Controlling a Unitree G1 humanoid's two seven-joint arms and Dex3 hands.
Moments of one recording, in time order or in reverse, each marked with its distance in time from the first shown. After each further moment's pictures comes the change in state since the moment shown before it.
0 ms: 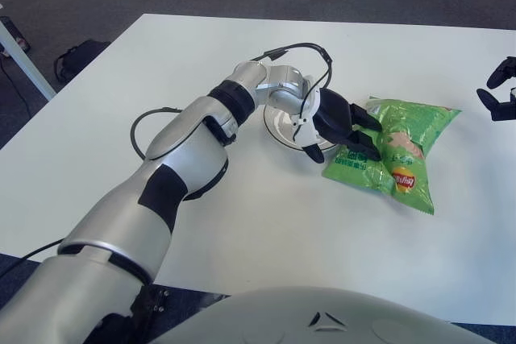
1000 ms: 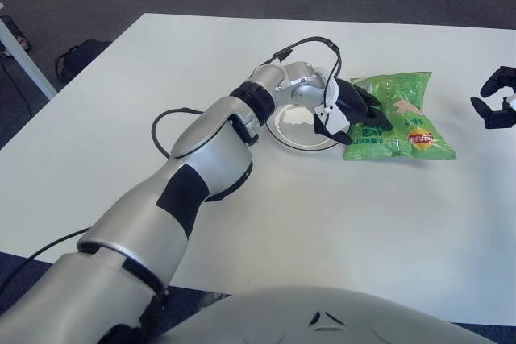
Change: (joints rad) left arm -0.032 -0.135 0.057 0.158 -0.062 0.307 -0.013; right arm 0.082 0.029 -0.025 -0.094 0.024 0.060 0.012
